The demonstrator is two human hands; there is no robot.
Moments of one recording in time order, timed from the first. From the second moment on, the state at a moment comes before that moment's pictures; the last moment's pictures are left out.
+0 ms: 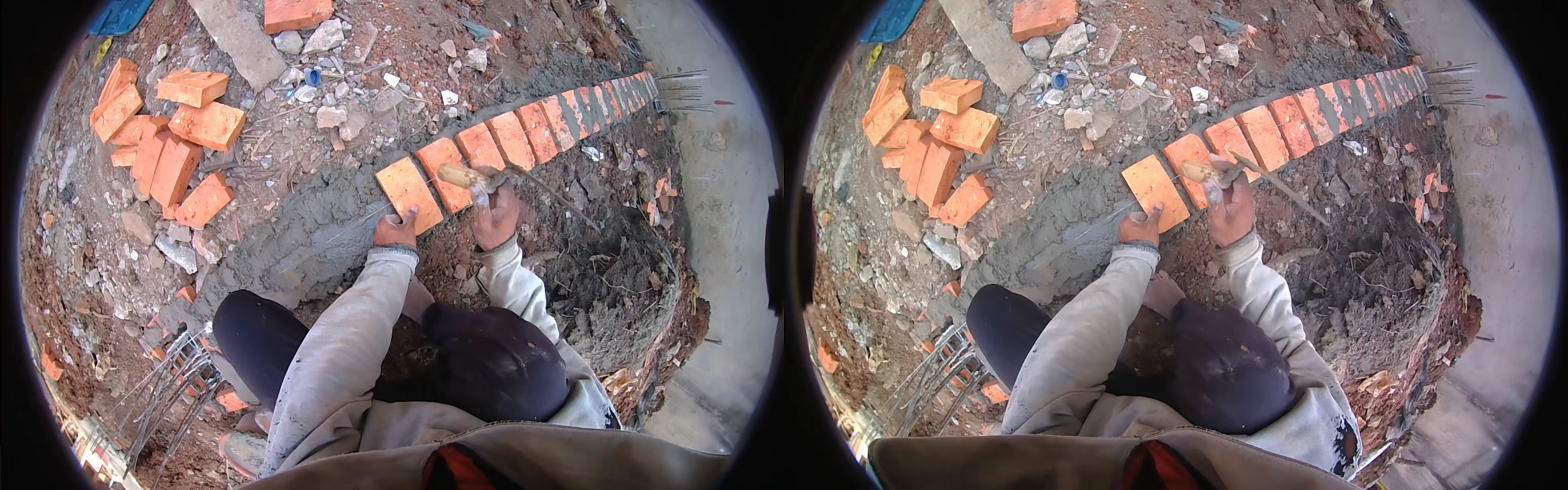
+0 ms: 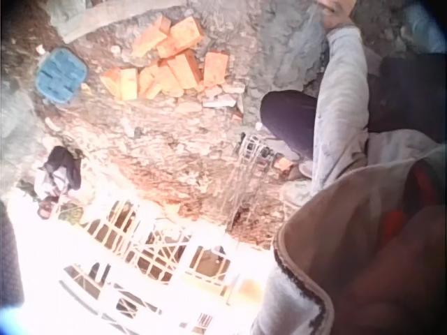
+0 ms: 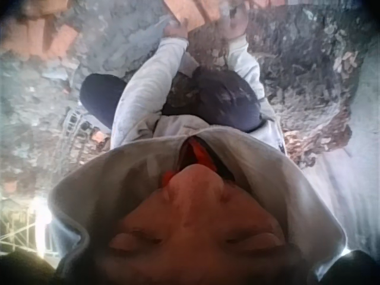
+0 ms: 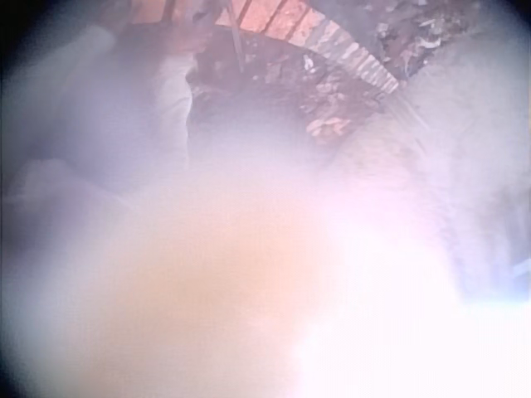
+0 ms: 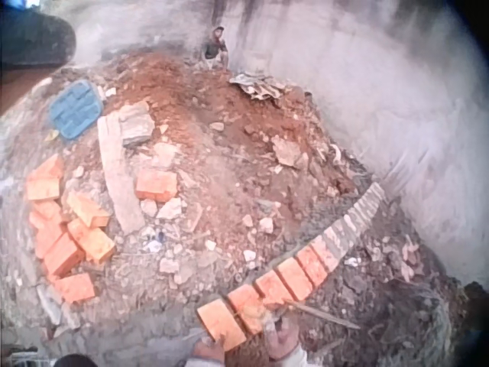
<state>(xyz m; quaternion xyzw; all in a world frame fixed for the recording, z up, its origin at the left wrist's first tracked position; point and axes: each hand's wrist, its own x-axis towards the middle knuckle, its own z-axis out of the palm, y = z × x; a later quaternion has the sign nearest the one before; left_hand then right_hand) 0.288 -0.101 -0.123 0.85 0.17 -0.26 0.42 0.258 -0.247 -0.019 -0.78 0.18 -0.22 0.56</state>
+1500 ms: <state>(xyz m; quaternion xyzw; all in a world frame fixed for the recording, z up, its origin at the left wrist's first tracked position) 0.349 -0.110 -0.081 0.90 -0.34 -0.26 0.07 0.209 -0.297 -0.026 -0.61 0.33 -0.30 0.65</state>
